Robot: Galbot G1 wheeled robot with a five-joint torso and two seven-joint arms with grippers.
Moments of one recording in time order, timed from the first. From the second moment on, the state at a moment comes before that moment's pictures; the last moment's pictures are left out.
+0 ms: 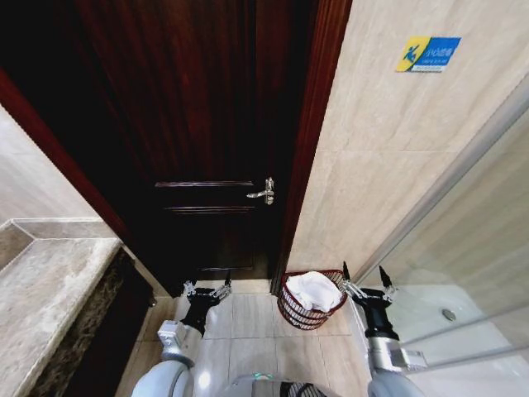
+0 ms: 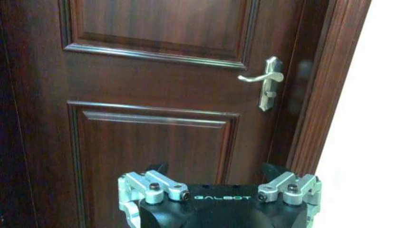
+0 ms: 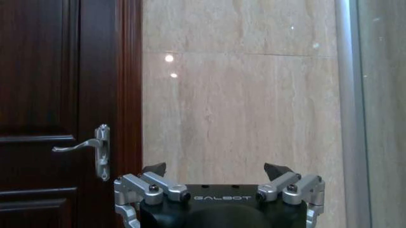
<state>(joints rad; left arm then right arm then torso) 1.85 -1.59 -0.52 -2.34 -0.06 0.15 0.10 -1.81 1.47 0.60 2.20 0.14 0.32 0.05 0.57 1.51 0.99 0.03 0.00</state>
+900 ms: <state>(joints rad) 1.85 -1.59 -0.52 -2.34 -0.06 0.15 0.10 -1.84 1.45 0.65 2.27 0.10 0.28 -0.01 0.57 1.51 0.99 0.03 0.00</state>
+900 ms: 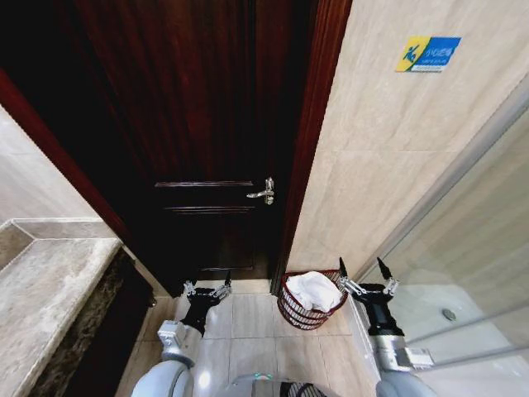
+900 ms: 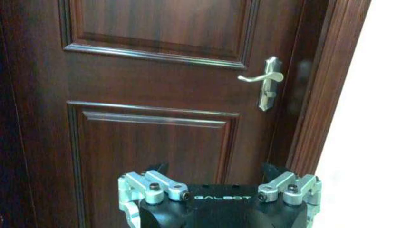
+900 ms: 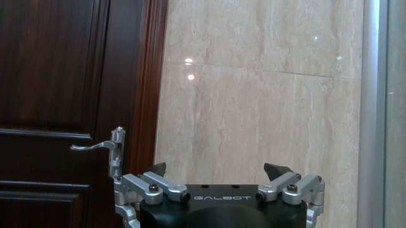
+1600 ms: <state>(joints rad) 1.85 -1.59 -0.52 -2.34 -0.06 0.15 0.10 -1.84 1.45 0.65 2.27 0.11 0.28 -0.01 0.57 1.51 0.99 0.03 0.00</state>
